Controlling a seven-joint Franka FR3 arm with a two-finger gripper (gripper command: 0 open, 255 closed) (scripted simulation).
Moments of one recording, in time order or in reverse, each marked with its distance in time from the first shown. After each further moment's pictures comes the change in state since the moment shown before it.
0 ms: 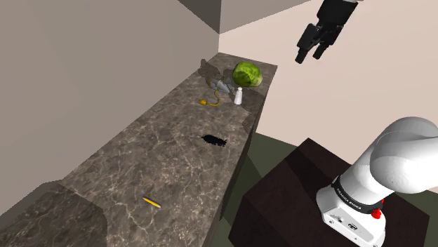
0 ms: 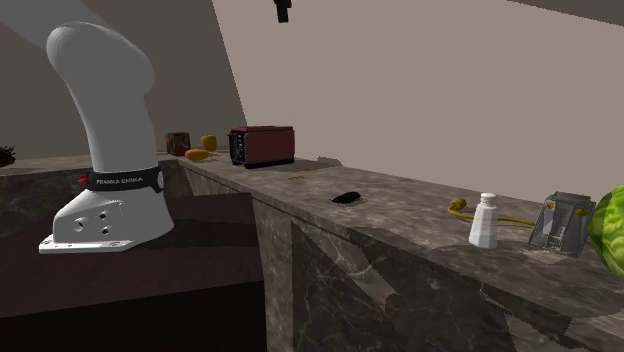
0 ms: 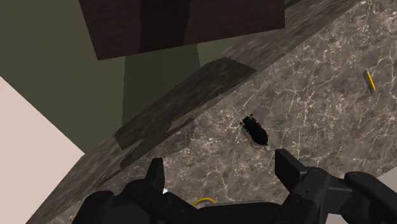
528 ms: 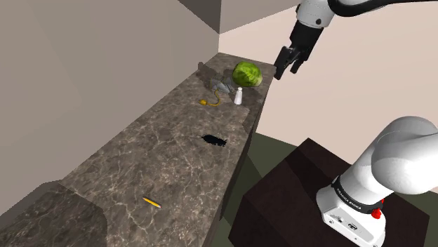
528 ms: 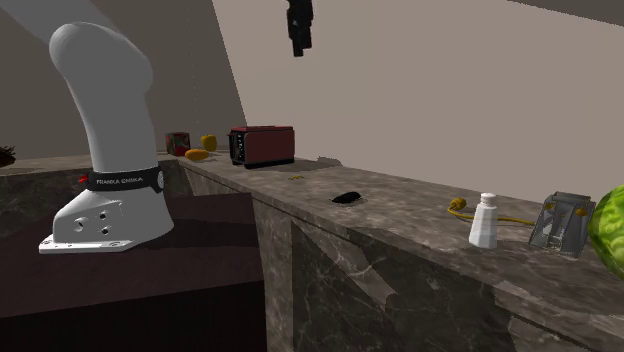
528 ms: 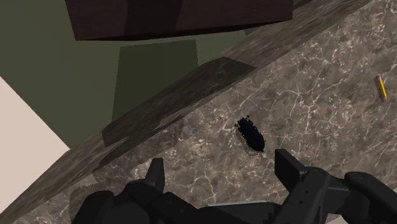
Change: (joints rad) arm 0.038 0.126 0.018 -0.085 0.011 0.195 -0.023
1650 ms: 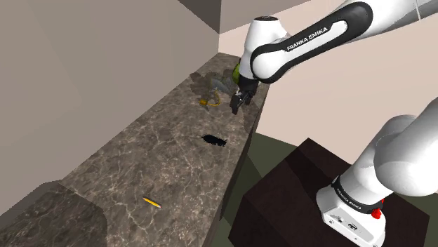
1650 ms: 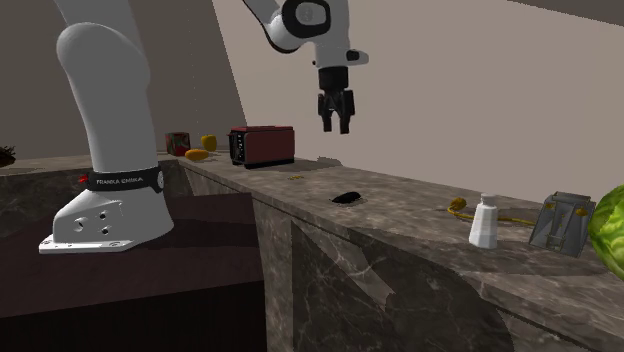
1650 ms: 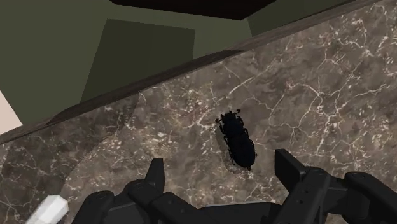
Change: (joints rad) arm 0.094 0.561 0.047 0.011 0.019 0.508 -0.080
